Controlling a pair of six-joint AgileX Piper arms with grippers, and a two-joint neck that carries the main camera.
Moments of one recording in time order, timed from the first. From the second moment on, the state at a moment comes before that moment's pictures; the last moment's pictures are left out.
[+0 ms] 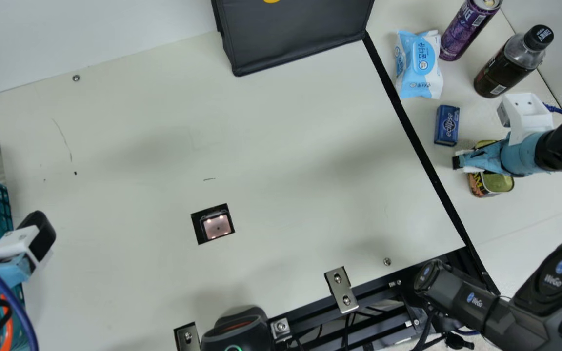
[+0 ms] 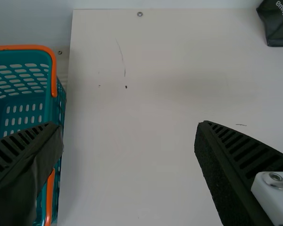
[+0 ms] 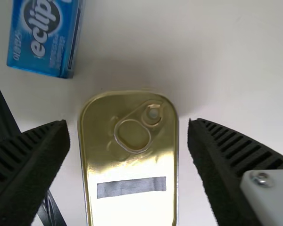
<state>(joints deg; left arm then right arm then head) -12.7 52.0 -58.8 3.1 58.4 -9.2 -52.6 80.8 -43.4 5.8 39.8 -40.2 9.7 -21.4</state>
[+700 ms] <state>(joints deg) -12.7 52.0 -58.8 3.1 58.4 -9.2 -27.3 69.8 -58.2 1.9 51.7 -23.5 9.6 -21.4</state>
